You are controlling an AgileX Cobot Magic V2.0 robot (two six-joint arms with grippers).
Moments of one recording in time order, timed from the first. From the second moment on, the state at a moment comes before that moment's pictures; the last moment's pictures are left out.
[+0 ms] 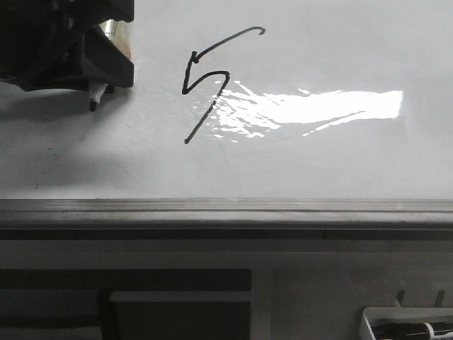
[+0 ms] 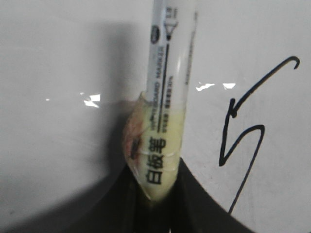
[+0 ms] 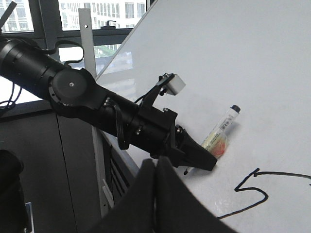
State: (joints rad) left arm -0.66 1.27 -0.67 -0.88 -0.06 0.46; right arm 0.84 0.62 -0.57 1.31 0.14 -1.36
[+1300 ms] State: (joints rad) left arm -0.67 1.27 -0.68 -0.94 -0.06 0.45; right arm 0.84 0.62 -0.57 1.32 0.14 -1.36
